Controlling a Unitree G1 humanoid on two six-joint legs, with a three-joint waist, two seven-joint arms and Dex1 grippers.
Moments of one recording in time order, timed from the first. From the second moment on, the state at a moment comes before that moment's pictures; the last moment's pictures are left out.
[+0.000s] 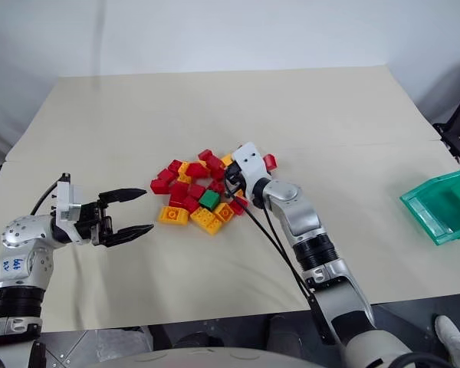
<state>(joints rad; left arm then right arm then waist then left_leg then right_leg) -0.35 0.66 0.24 0.29 -0.51 -0.03 -1.33 -0.79 -0.19 0.20 0.35 0.14 0.42 0.49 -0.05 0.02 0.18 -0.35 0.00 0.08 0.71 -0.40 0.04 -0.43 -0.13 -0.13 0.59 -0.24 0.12</state>
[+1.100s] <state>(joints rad) -0.37 0.64 0.23 0.33 -0.51 -0.03 -1.35 -0.70 -0.68 0.16 -0.25 0.40 0.84 1.02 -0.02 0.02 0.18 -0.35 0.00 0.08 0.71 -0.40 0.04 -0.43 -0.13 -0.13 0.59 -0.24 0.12</state>
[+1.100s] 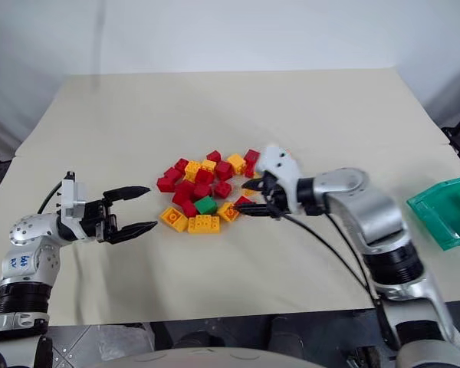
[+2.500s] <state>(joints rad) -0.18 0.64 0.30 0.16 -0.56 0.00 -1.31 -0.95 -0.24 0.49 -0.05 0.24 1.13 0.59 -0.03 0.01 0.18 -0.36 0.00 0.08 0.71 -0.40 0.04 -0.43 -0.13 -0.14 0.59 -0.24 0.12</state>
